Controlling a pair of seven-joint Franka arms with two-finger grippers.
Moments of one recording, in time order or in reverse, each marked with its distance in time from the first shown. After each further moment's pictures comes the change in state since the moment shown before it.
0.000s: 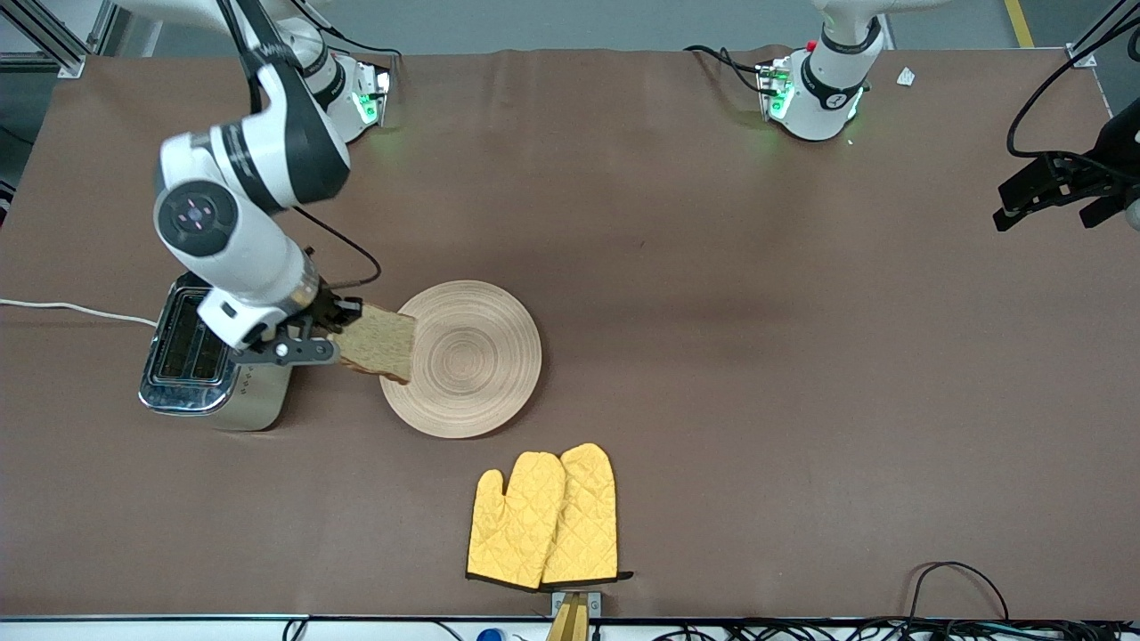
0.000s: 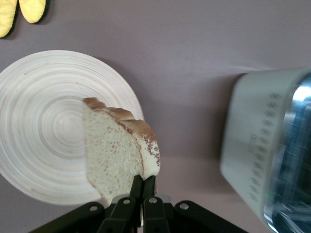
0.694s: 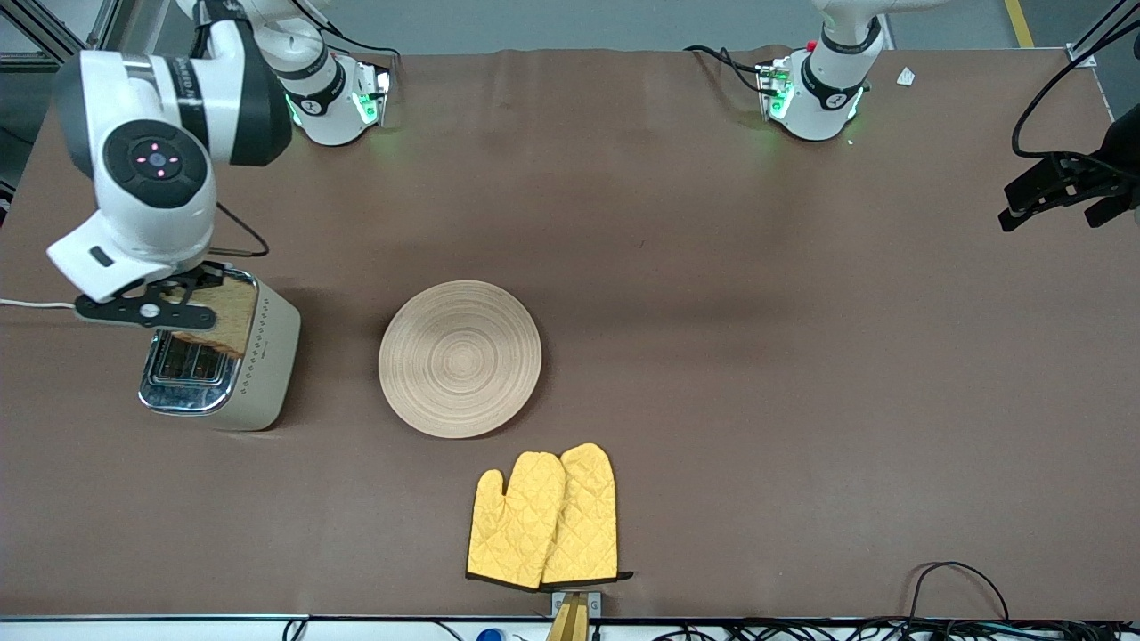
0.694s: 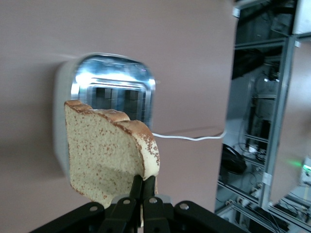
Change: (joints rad) left arm 0.002 0.000 0.007 0.000 0.000 -0.001 0.000; right arm -0.073 -0.081 -0.014 0.026 -0.527 -0.278 0.007
